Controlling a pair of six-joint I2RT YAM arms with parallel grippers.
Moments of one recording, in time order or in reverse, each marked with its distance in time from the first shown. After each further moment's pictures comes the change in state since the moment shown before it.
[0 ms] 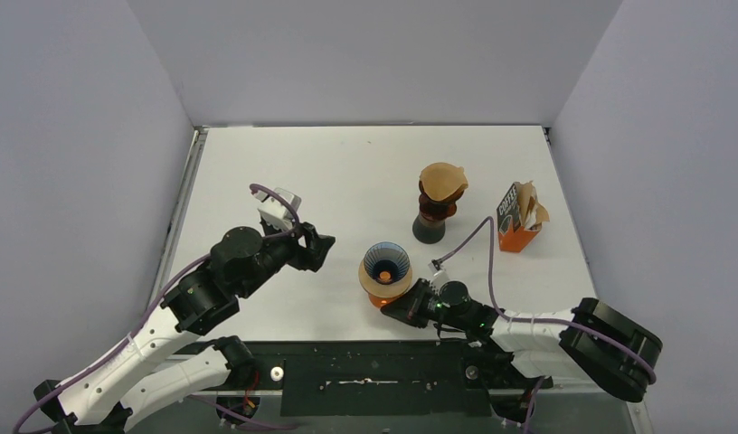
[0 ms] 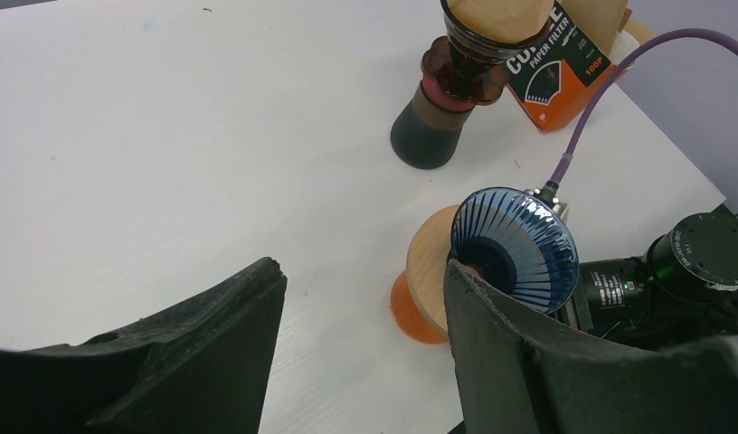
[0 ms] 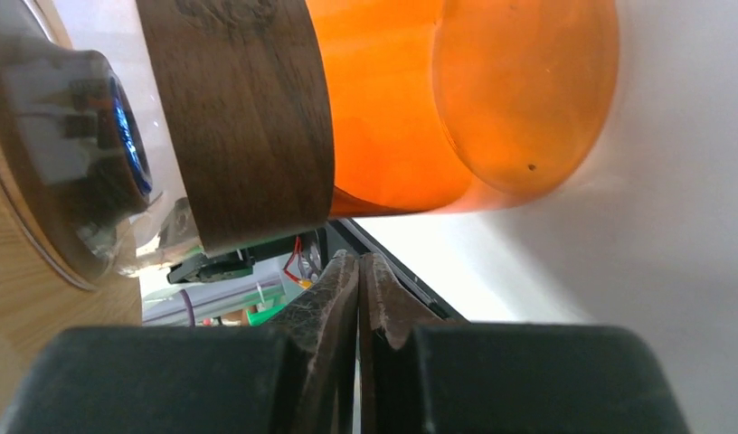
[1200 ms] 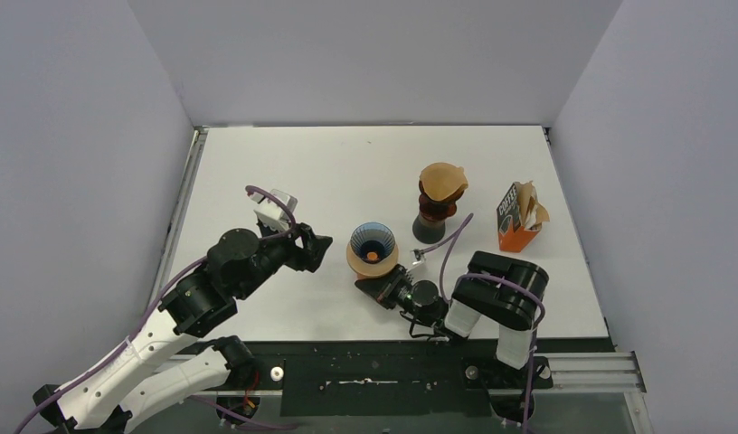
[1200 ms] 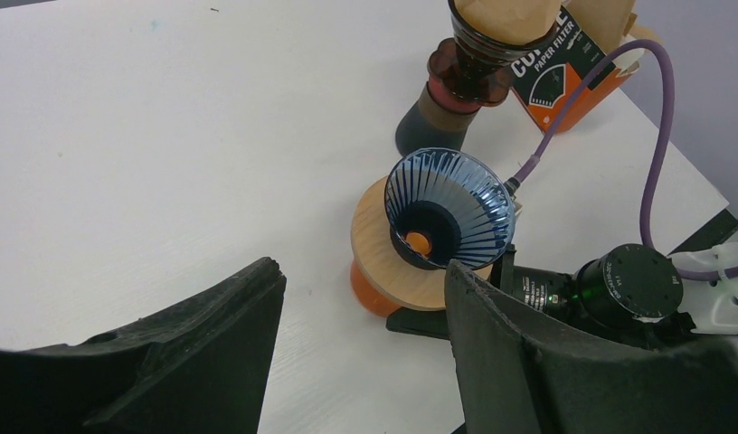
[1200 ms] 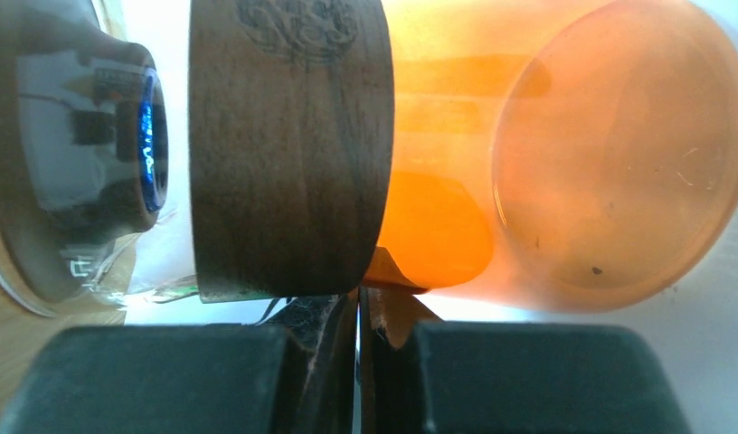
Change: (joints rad) left arm 0.014 -0.024 -0.017 0.001 0.004 -0.002; right arm 0.102 0.683 0.163 0.747 0.317 -0.014
